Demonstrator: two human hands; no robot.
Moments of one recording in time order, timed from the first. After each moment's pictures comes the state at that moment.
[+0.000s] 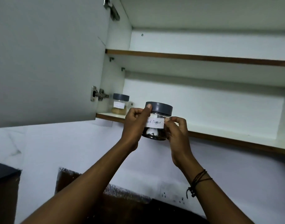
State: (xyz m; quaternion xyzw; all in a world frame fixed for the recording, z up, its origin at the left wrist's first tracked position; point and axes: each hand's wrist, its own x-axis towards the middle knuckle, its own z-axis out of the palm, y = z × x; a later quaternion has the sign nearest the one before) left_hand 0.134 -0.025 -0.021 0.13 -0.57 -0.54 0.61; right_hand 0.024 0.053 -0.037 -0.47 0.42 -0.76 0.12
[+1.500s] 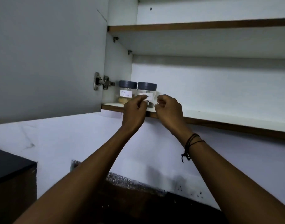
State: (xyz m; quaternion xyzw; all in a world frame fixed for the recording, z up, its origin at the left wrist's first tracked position) left_hand 0.126 -0.136 -0.020 0.20 -0.69 -0.22 0.65; right_hand 0.022 -0.058 0.004 -0.57 0.60 -0.55 -0.11
